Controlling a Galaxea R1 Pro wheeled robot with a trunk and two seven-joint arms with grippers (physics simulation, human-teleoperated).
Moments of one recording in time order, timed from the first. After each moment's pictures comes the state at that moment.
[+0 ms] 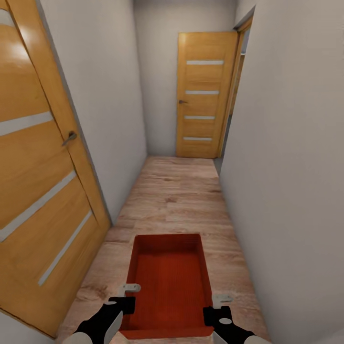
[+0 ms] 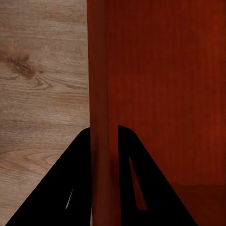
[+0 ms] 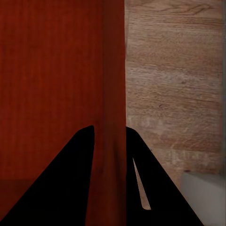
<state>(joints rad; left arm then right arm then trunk) -0.54 -0.08 -0.06 -0.31 0.05 0.15 0.11 -0.60 0.12 1.17 -0.05 -1.08 -0.14 -0.24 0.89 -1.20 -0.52</state>
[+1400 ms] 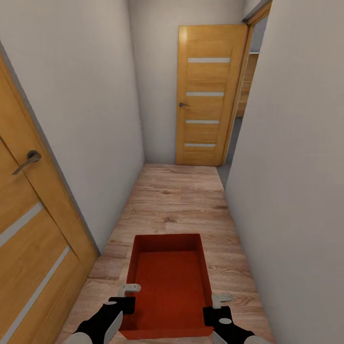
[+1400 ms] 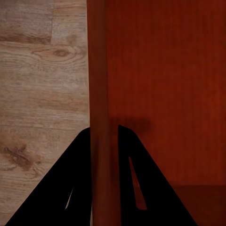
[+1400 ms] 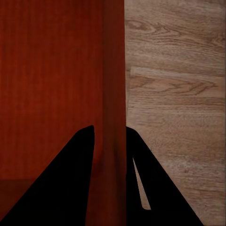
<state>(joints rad) -0.54 -0.08 -0.06 -0.31 0.05 0.15 0.11 -0.60 0.12 1.17 -0.05 -1.08 -0.14 -0.24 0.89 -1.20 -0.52</state>
